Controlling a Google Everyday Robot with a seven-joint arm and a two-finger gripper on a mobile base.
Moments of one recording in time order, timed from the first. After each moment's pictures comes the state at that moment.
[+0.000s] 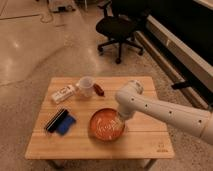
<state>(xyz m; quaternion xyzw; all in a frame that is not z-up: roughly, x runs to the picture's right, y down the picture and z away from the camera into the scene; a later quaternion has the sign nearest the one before) 0.096 0.183 0.796 -0.32 0.14 0.40 0.85</state>
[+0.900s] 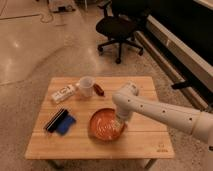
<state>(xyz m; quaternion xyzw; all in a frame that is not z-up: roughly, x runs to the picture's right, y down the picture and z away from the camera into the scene) 0.097 0.196 0.817 -0.33 0.16 0.39 0.85</state>
